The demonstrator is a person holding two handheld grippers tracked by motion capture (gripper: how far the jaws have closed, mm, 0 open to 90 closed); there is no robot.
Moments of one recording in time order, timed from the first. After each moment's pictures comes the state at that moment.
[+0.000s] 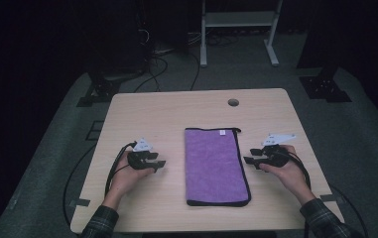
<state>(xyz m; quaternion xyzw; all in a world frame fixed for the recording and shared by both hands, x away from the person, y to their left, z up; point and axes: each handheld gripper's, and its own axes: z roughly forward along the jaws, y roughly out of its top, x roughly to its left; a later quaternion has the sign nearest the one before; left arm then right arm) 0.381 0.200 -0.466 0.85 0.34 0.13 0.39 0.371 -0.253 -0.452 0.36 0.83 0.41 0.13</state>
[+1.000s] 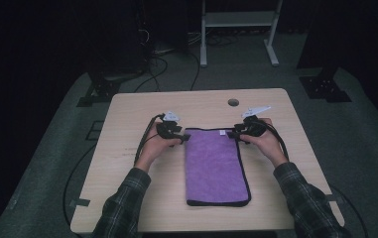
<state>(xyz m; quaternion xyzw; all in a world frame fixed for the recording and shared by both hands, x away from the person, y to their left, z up) 0.479 0.119 -0.450 0.85 0.31 0.13 0.39 0.479 -0.214 -0.452 0.35 0.83 0.42 0.12</state>
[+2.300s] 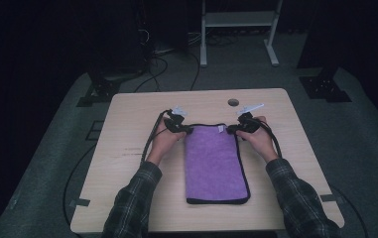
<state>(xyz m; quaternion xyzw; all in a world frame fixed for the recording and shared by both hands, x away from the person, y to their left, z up) 0.501 0.099 -0.445 0.84 0.33 0.13 0.40 0.495 -0.202 -0.457 0.38 0.83 0.39 0.12</state>
